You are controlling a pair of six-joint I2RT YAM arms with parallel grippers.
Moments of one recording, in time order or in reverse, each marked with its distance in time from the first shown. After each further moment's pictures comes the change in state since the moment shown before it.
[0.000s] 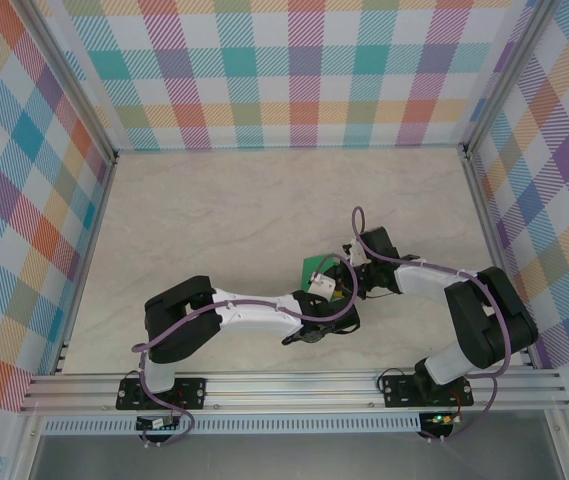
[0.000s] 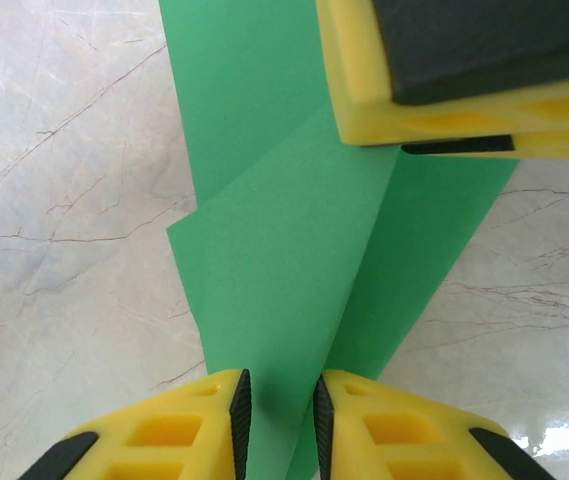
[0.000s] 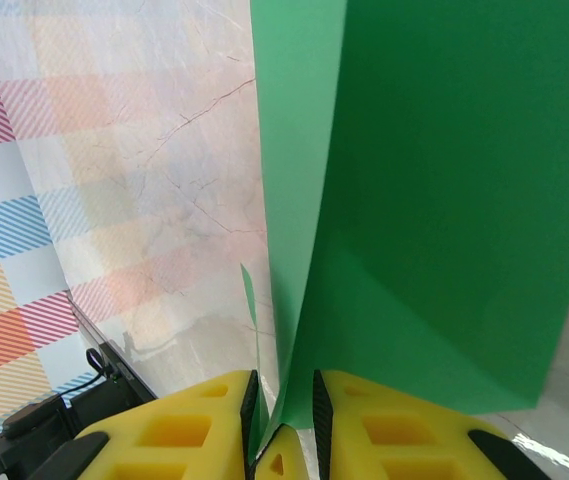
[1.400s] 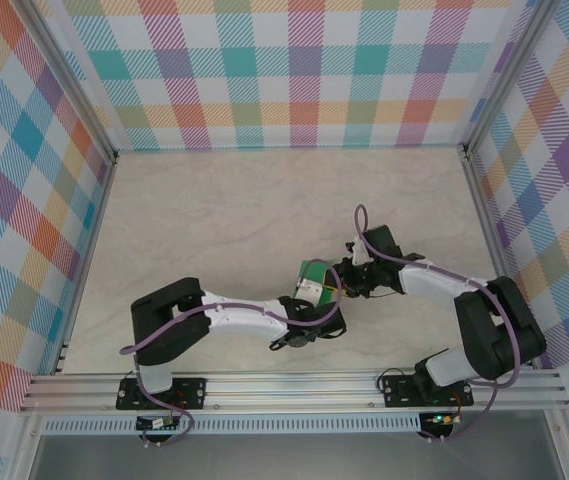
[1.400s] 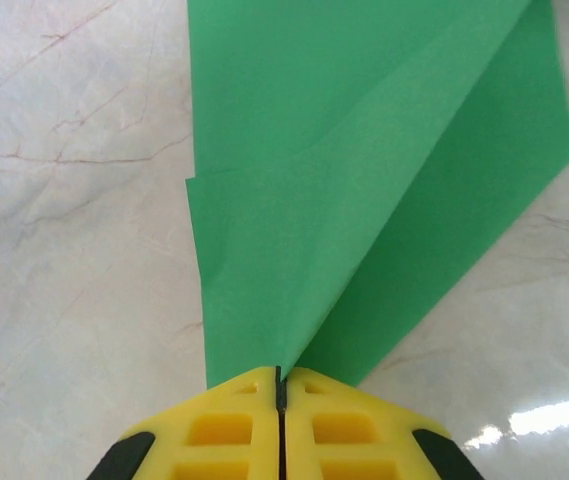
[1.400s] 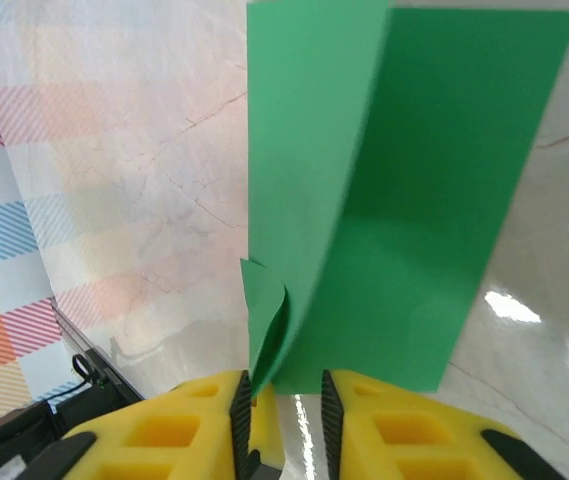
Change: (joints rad) left arm 0.022 -0.106 -0.179 0.120 0.064 -0.044; right arm -0.007 -0.085 0.015 -0.097 0.057 -0.035
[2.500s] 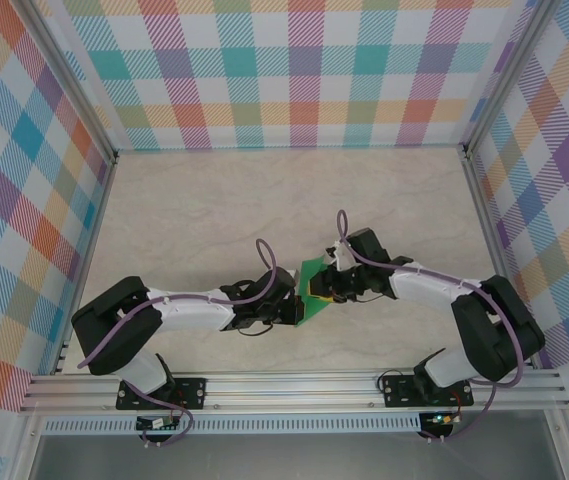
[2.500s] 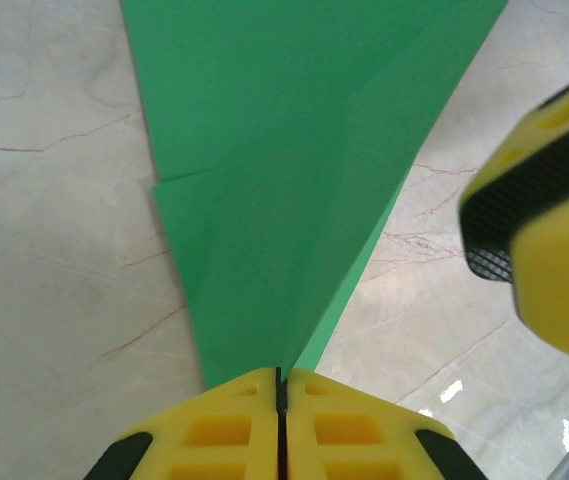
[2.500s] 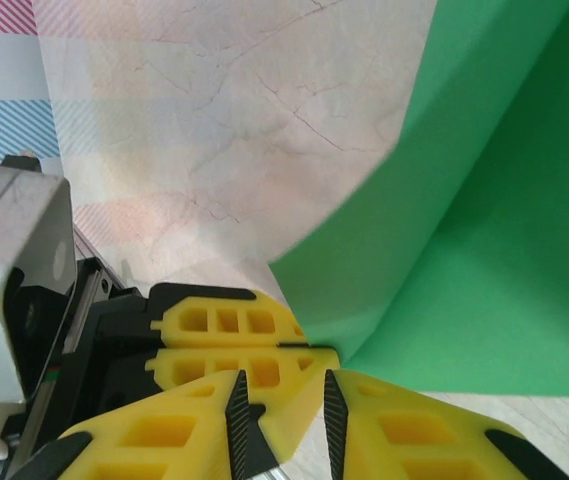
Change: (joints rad) left arm 0.276 -0.253 -0.367 0.544 0.613 0.043; right arm 0.129 0.030 0.015 0.063 -0.077 -0.038
